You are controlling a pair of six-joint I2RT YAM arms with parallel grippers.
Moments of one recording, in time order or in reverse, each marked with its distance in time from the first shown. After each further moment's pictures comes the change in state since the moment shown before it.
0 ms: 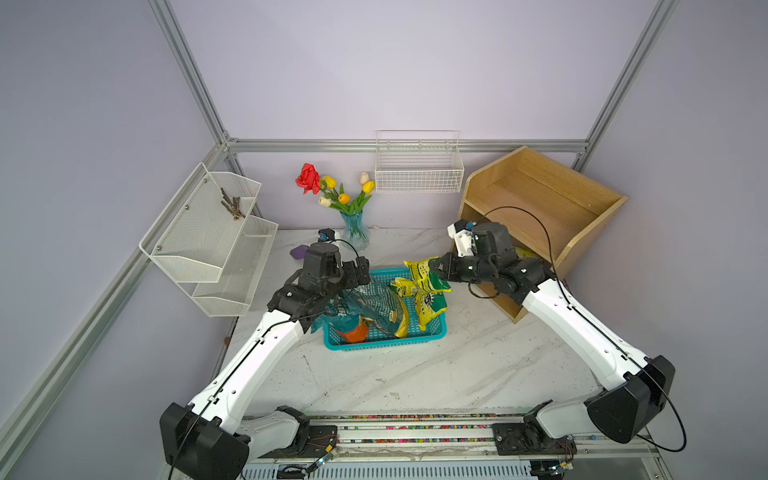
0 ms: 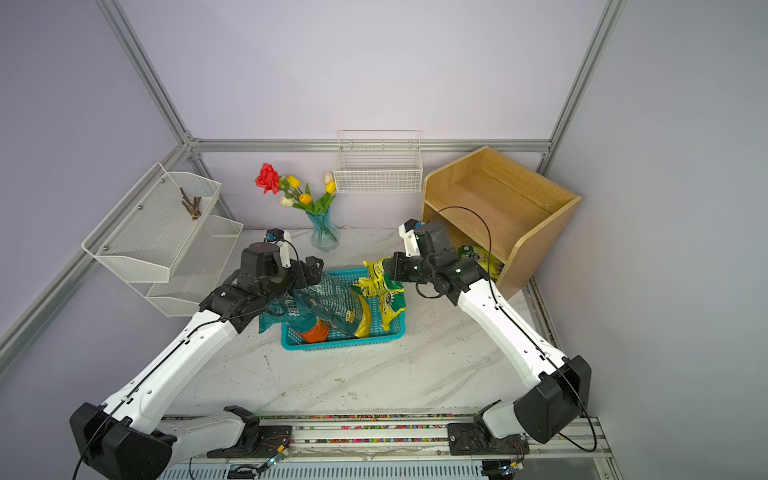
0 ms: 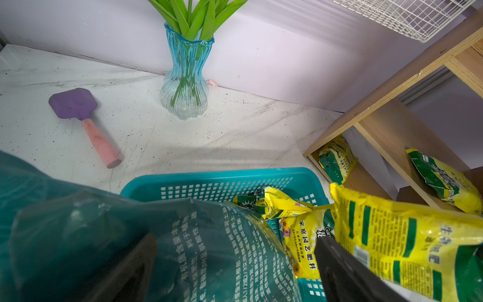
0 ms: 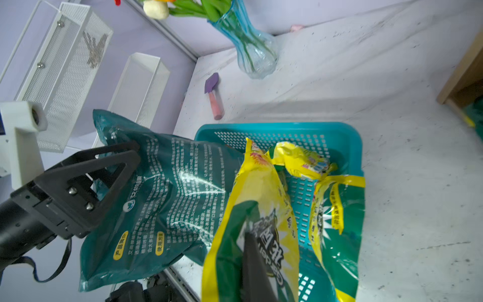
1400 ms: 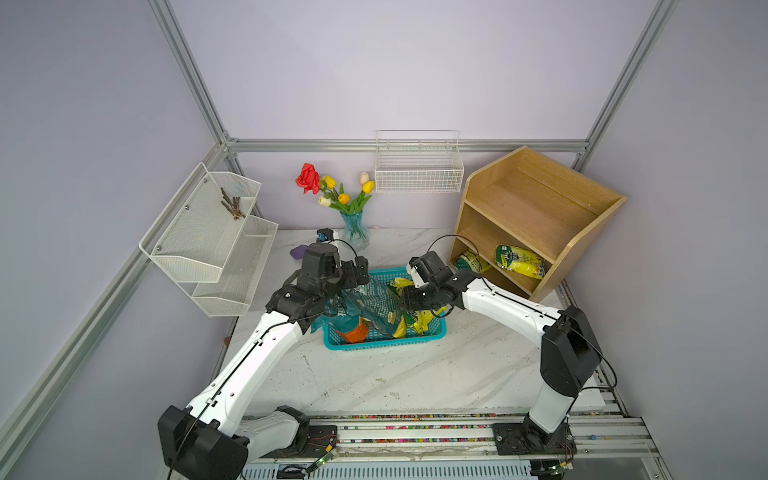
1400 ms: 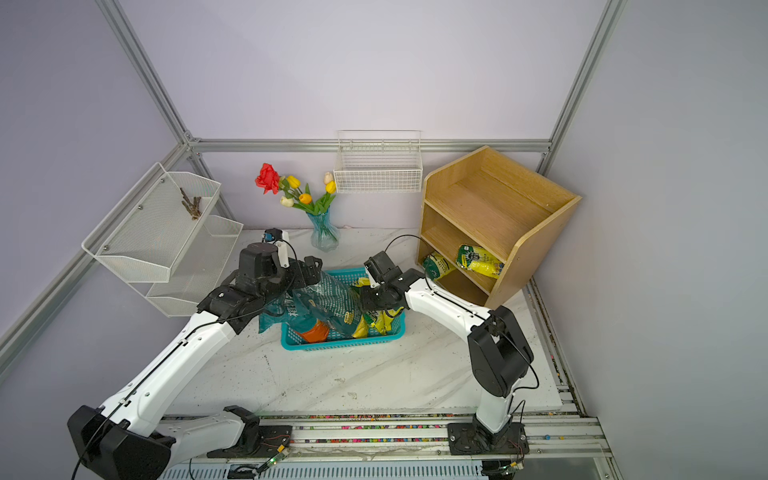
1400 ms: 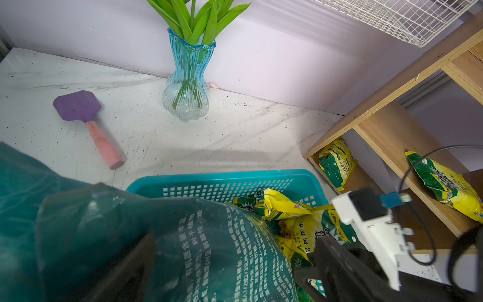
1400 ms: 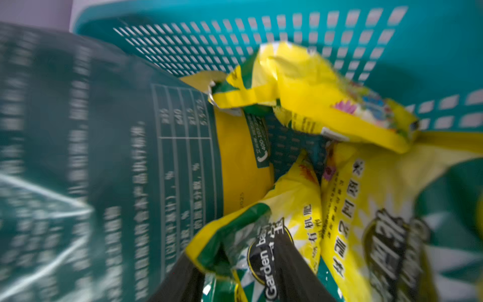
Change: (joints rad) left arm 0.000 -0.011 -0.001 -0.001 -0.008 0.000; right arm 0.175 0.303 -0.004 0.006 0.186 -0.078
